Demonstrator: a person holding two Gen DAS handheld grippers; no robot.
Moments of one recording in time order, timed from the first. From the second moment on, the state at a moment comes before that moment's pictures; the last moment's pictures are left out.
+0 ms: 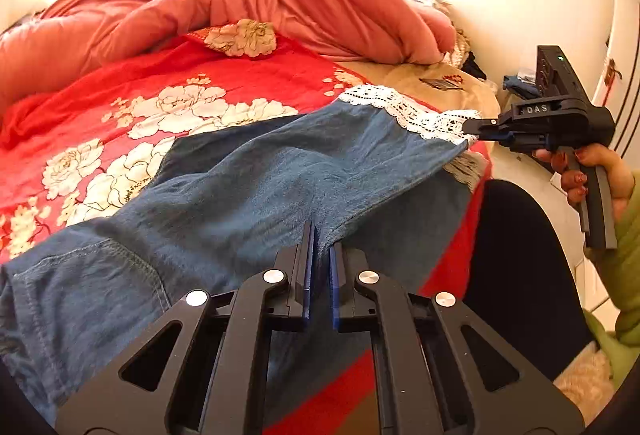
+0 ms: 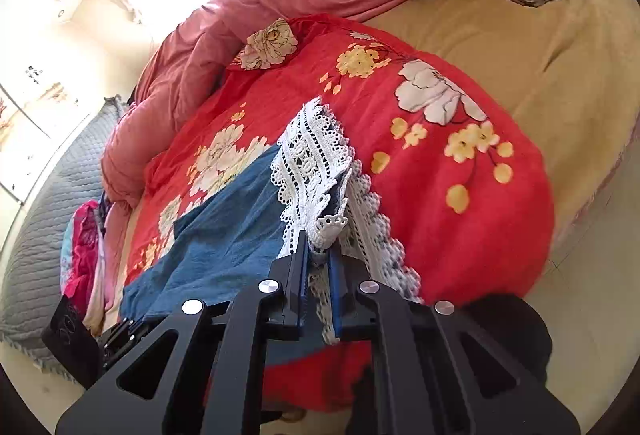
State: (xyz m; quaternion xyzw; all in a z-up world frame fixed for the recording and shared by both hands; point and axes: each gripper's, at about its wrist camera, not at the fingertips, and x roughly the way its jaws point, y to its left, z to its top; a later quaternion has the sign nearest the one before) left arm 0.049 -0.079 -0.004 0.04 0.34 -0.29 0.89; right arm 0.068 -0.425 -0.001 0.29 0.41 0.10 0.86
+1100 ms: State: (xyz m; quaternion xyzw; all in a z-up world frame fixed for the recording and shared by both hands) left arm -0.003 -0.034 -0.014 0.01 0.38 -0.23 0.90; right arm 0.016 -0.352 0.011 0.05 0.41 0.18 0.89
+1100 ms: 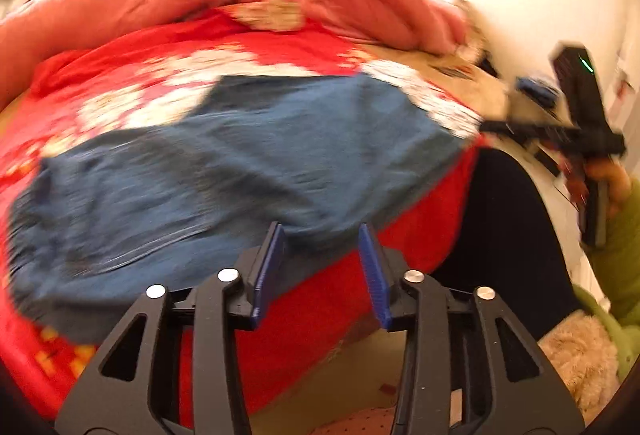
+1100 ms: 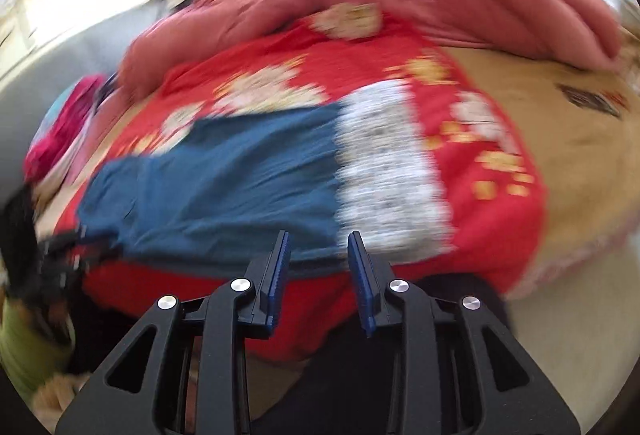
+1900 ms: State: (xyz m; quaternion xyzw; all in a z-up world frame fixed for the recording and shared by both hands) left arm 0.003 0.060 0.002 -0.08 0.41 -0.09 0.90; right arm 0.036 -0.305 -0.010 -0.09 0.43 0.26 0.86
